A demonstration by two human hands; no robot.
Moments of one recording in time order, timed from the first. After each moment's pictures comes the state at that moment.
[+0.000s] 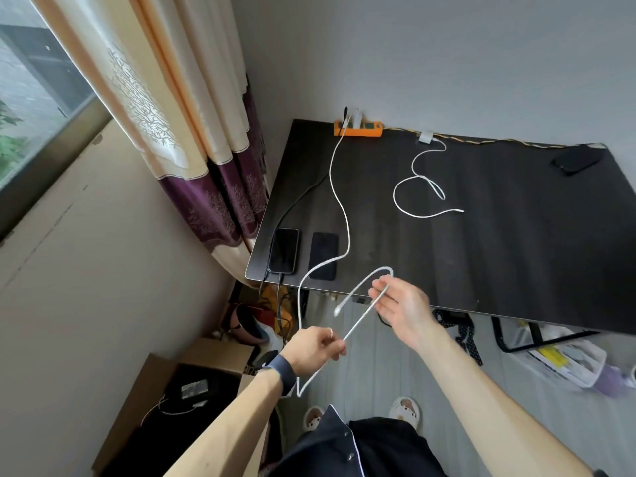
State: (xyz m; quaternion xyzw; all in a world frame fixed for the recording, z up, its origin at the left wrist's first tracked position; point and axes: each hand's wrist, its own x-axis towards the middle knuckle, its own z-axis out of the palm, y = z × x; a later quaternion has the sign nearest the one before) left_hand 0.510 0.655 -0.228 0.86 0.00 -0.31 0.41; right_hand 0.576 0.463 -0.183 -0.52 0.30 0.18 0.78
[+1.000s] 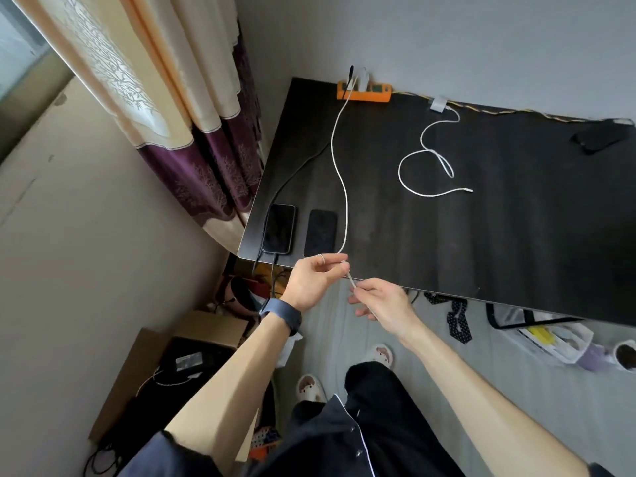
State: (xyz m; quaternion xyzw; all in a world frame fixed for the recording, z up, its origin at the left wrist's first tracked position) left_hand 0.587 0.647 -0.210 0.73 0.16 -0.17 0.64; right_hand 0.572 0.472 -0.204 -0.77 0.12 0.29 0.55
